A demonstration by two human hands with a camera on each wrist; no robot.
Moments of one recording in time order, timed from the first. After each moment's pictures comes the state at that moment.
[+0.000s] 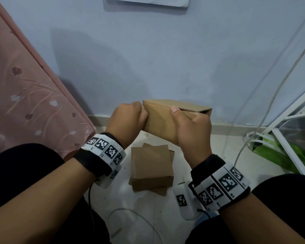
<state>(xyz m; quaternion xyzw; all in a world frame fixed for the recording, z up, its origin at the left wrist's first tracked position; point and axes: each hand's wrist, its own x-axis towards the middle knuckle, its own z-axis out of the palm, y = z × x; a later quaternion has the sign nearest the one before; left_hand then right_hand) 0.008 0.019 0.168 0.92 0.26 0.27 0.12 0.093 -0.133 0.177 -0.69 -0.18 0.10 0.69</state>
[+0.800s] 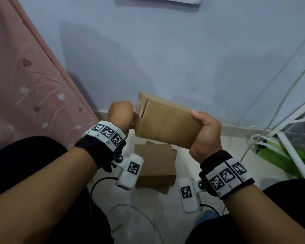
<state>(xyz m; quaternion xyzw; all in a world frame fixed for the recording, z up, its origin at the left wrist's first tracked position) 0.000 0.036 0.179 0.70 0.55 0.21 0.41 0.102 -0.136 0.171 -0.53 -0.06 0.31 0.78</state>
